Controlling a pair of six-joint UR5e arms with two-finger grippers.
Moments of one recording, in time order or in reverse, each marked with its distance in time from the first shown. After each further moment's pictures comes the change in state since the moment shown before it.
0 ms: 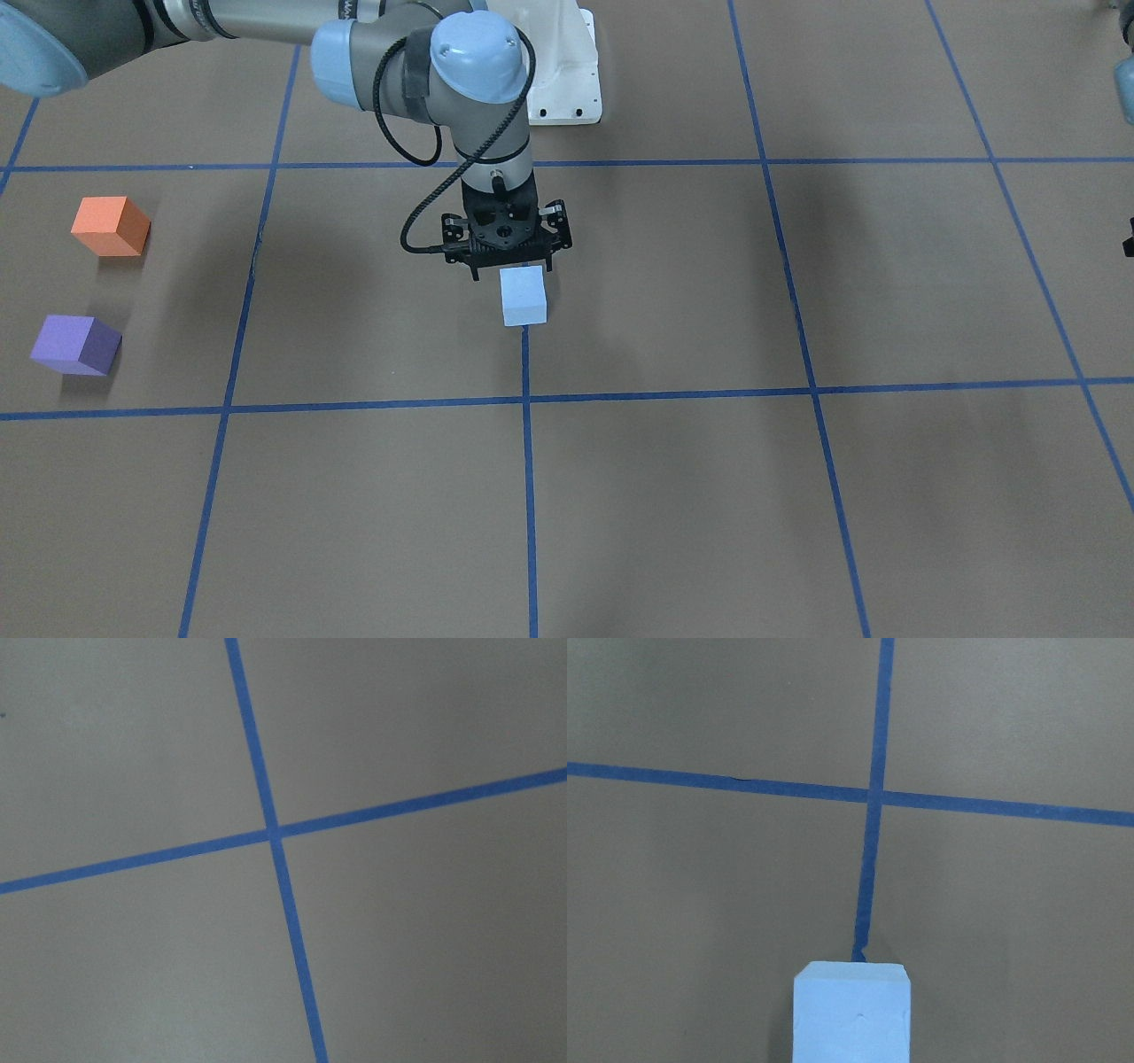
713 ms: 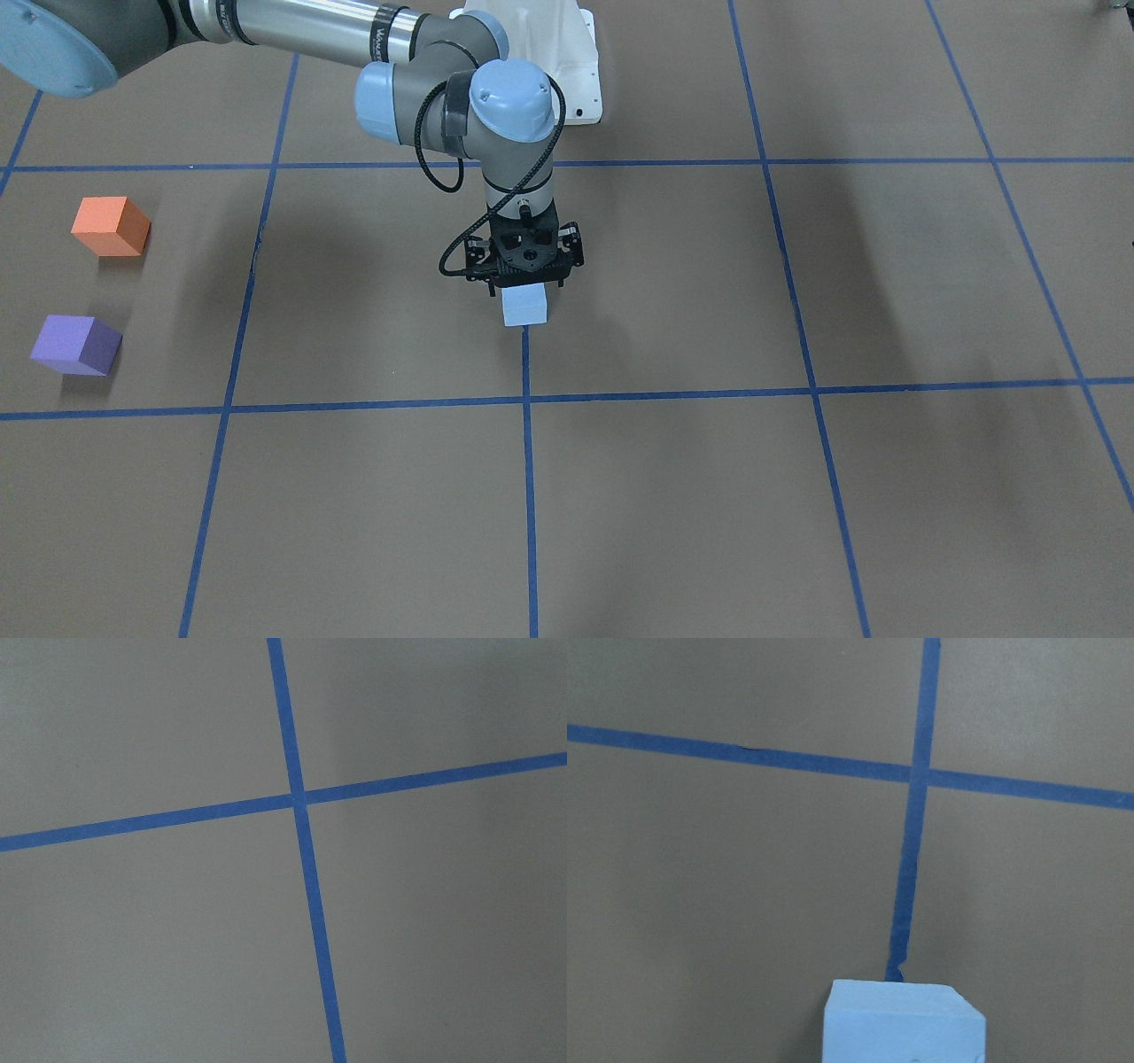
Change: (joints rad) left arm -0.023 0.019 0.089 -0.125 -0.070 0.008; right arm -0.040 -0.014 -0.077 0.079 -0.024 -0.007
